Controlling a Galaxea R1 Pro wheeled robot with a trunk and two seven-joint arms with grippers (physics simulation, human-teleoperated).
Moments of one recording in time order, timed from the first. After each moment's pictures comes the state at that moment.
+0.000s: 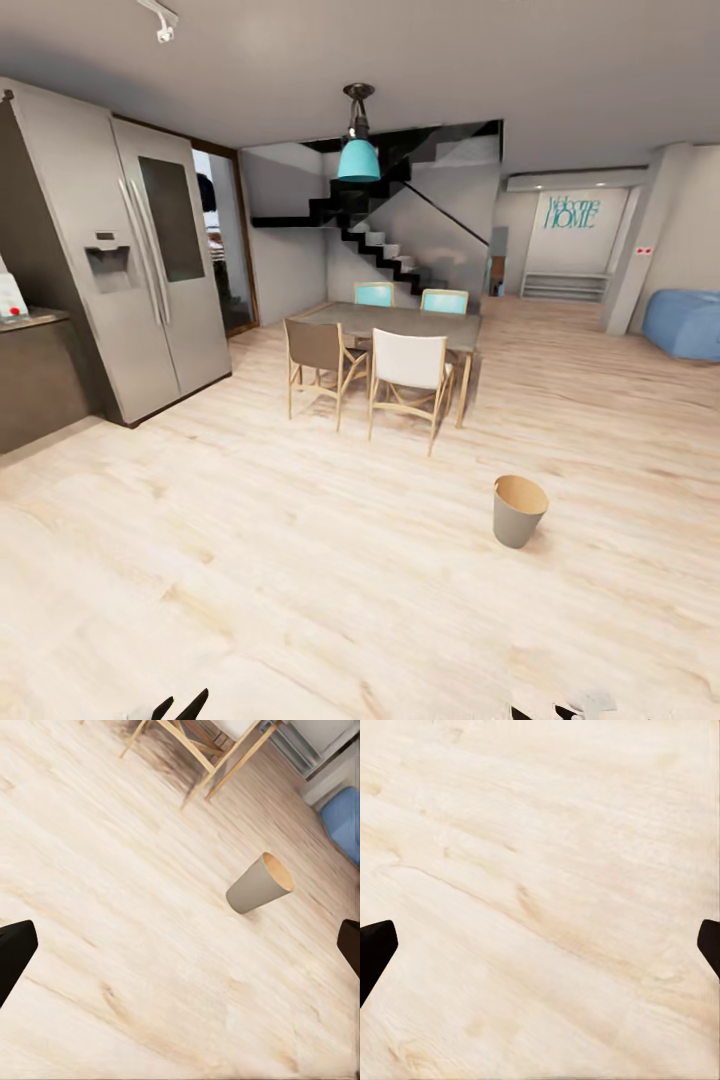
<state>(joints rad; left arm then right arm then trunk) 0.02 0.16 0.31 -0.76 0.47 -0.07 -0.89 -0.15 -0.20 -0.31 -0.60 -0.01 0.01 0.69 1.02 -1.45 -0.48</state>
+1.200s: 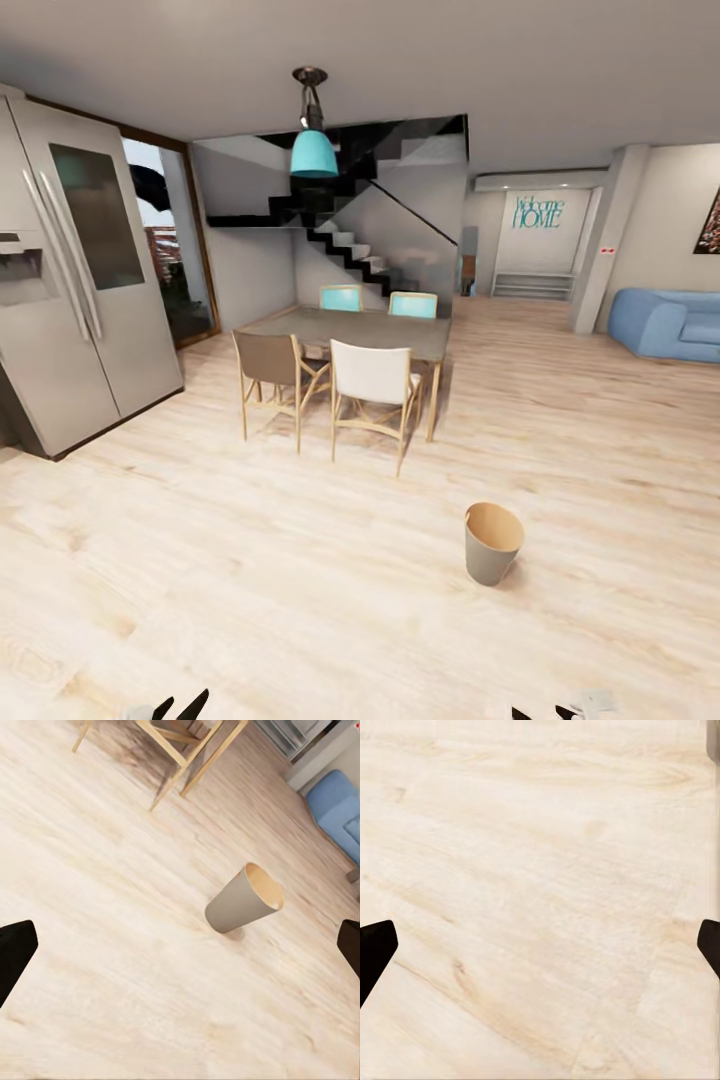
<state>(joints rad) 0.02 0.16 0.31 -0.76 0.47 -0.07 -0.88 -0.15 -0.20 -0.31 -0.60 -0.01 0.01 0.68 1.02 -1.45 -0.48</state>
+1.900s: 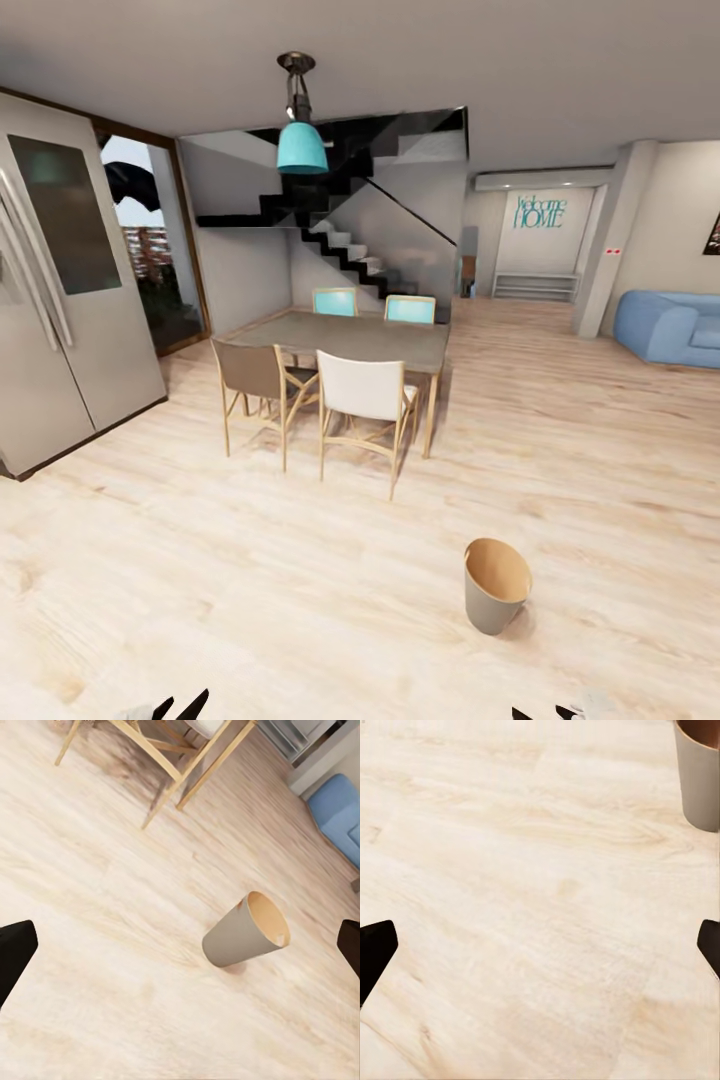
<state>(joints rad) 0.02 0.16 0.31 -0.76 0.47 -0.07 -0.88 -0.15 -0.20 -0.31 -0.60 0.00 0.01 0.68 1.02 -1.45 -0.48</state>
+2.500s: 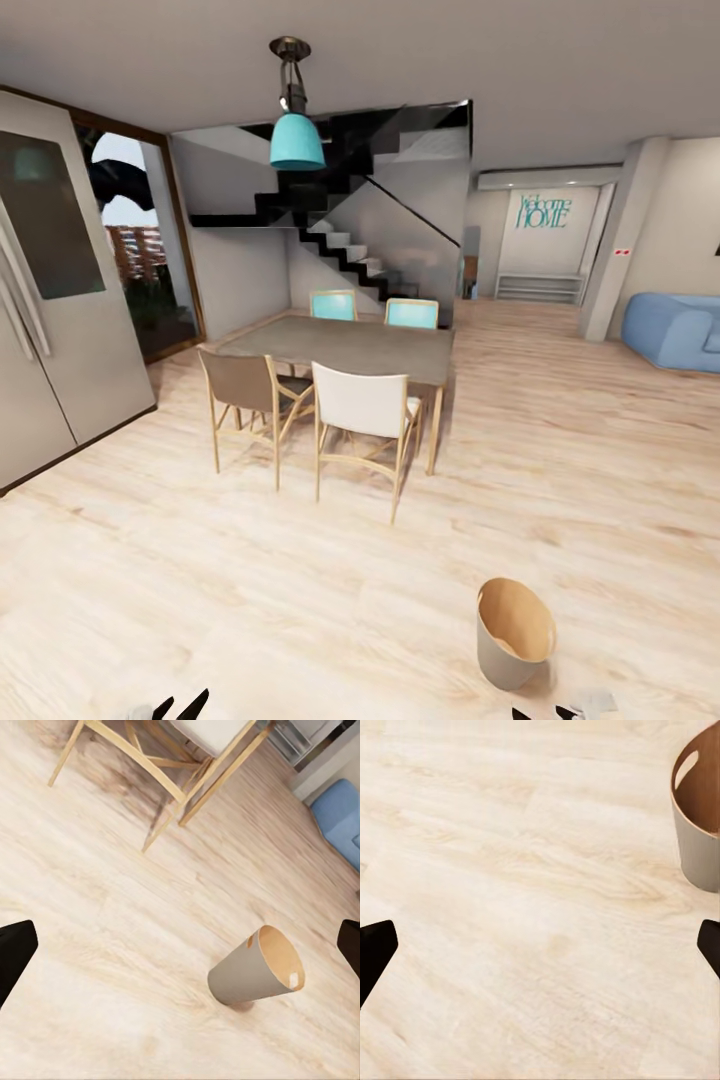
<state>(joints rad) 0.02 0.16 0.31 -0.76 0.47 -0.07 -0.88 -0.15 -0.20 -0.31 -0.60 0.00 0.01 0.68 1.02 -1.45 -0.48</state>
